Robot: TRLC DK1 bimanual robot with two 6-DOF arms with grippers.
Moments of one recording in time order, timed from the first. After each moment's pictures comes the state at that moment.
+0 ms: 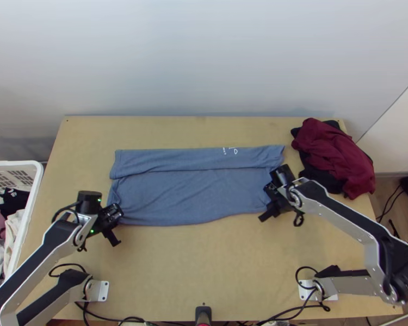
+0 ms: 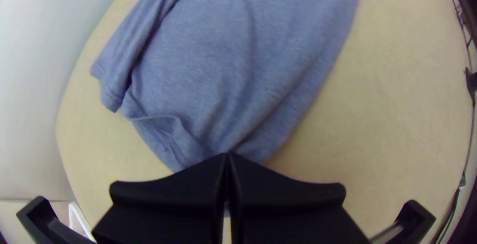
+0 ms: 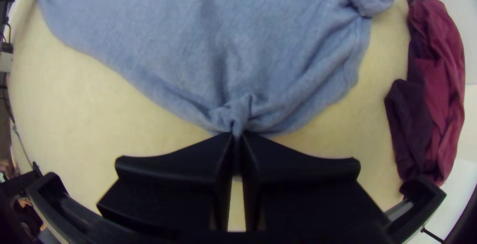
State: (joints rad) left arm -0.19 0.98 0.49 -0.52 -0.01 0.78; right arm 0.45 1.47 0.84 -0.67 0.02 -0.18
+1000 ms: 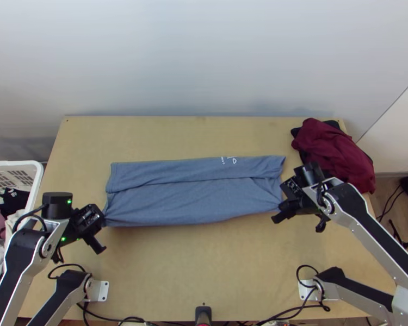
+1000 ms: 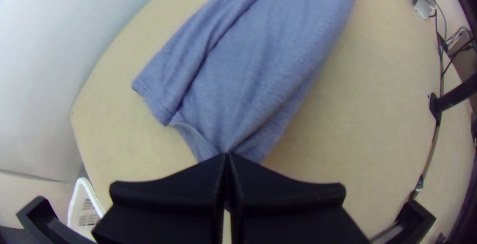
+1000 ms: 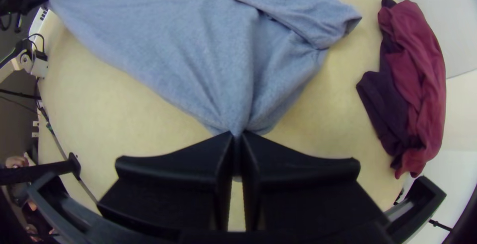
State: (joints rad) left arm -0.10 0.73 0.74 -0.99 0.09 0.74; right arm 0.40 1.18 0.95 -0.97 -0.09 -0.17
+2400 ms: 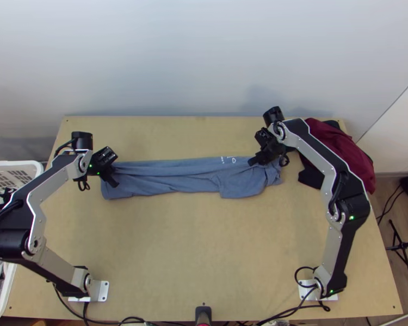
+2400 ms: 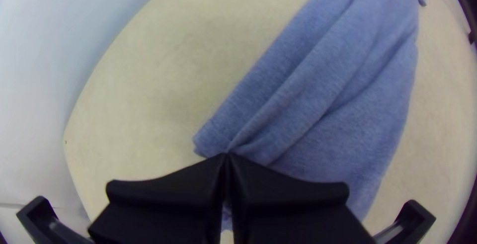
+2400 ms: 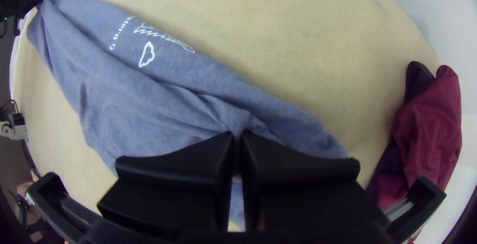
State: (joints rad) left arm 0.06 1.72 1.11 -0.41 0.09 0.86; right arm 0.30 2.08 1.72 -0.96 -0.08 -0.23
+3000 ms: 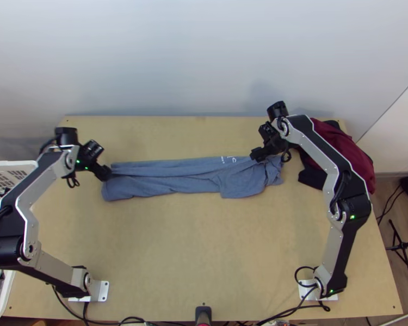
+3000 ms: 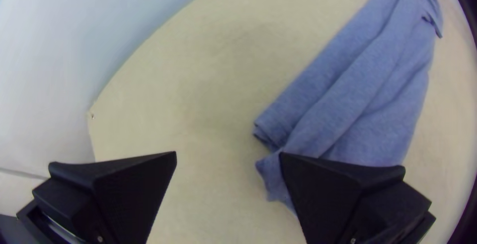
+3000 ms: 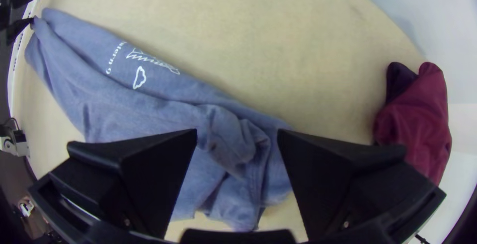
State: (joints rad) left arm 0.15 1.66 1.16 -0.44 0.08 0.80; right arm 0.28 2.07 1.76 -0.96 -0.06 -0.19
